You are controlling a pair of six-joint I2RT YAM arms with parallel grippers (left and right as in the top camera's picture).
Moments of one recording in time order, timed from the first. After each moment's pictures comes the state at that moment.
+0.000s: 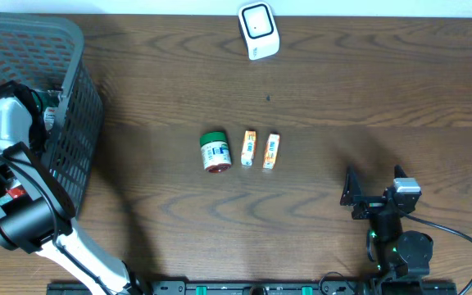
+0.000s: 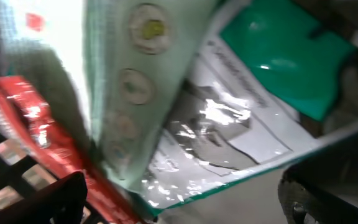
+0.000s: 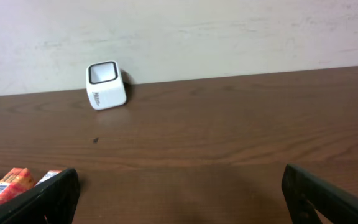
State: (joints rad) left arm 0.53 2.03 1.50 -1.16 -0.37 -0.14; right arm 0.03 0.02 0.01 -0.07 -0.03 0.13
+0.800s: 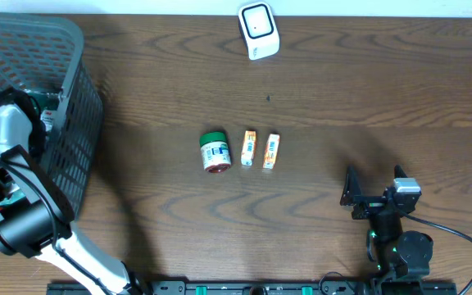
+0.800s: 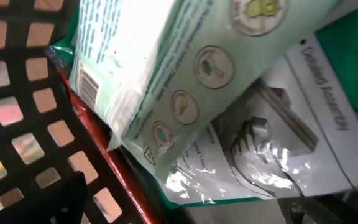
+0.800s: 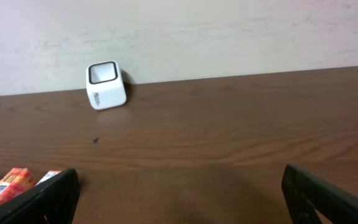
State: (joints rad) left arm 0.55 2.01 1.43 -1.09 -0.54 -0.26; right arm 0.03 0.02 0.01 -0.07 -0.03 0.13
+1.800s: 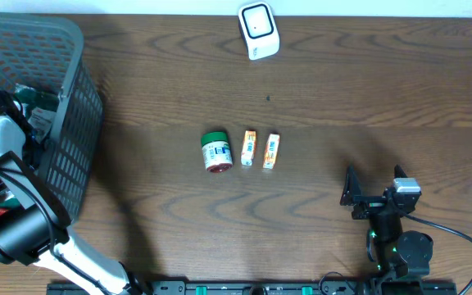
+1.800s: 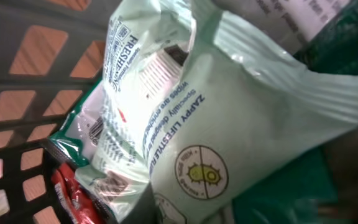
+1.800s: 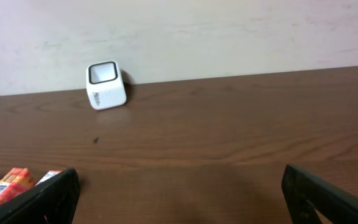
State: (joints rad) left arm 0.61 1.98 1.35 -0.76 -0.48 -0.09; right arm 0.03 0.02 0.01 -0.07 -0.03 0.13
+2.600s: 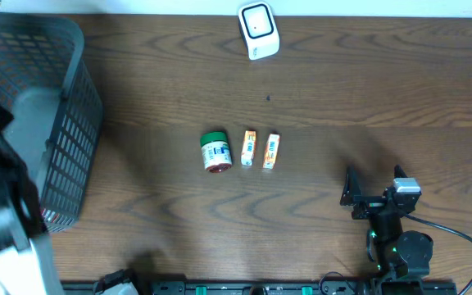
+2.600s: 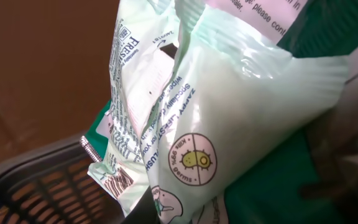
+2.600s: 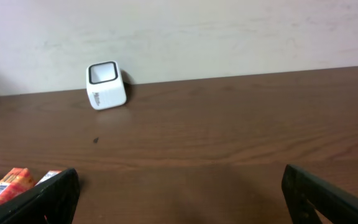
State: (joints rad) left arm 0.40 1.03 1.38 -0.62 -0.38 -0.22; right arm 0.03 0.02 0.01 -0.07 -0.03 0.13
